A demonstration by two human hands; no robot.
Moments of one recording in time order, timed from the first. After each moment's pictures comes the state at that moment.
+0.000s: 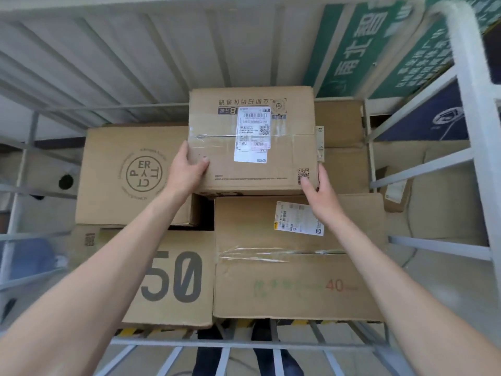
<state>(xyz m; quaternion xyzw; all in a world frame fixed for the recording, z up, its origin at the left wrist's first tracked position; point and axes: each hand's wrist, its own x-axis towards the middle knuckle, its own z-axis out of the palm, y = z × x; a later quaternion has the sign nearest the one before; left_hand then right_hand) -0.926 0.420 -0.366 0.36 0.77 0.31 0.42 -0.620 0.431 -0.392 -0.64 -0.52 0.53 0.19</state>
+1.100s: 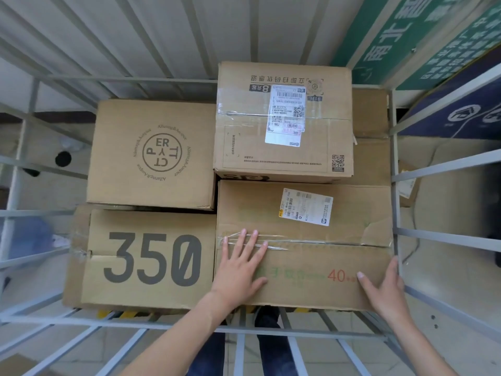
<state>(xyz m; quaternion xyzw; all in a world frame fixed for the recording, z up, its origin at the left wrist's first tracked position) -0.860 0.197 -0.458 0.73 0.60 -0.17 0.28 -0.510 0.239 -0.445 -0.81 -0.42 0.40 -0.04</state>
